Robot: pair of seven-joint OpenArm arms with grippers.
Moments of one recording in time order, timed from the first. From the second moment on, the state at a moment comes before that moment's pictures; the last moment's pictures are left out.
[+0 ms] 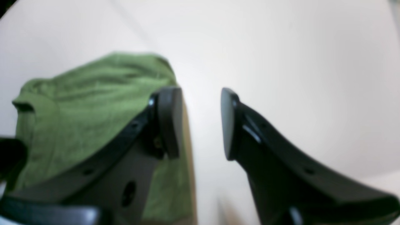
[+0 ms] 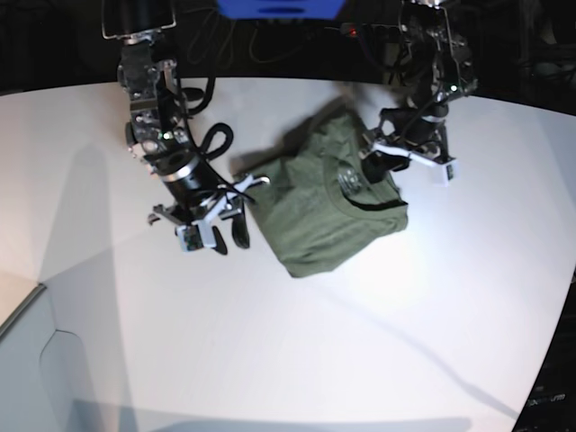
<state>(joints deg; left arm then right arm) 13.2 5.8 -18.7 78.2 -27.2 -18.2 25.8 -6.5 -0.6 -2.1 83.2 -1.1 18.6 -8.1</state>
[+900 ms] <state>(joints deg) -1.7 -10.6 4.2 63.7 -28.0 -19.4 25.2 -10.9 -0.6 7.5 85.3 -1.1 18.6 -7.9</state>
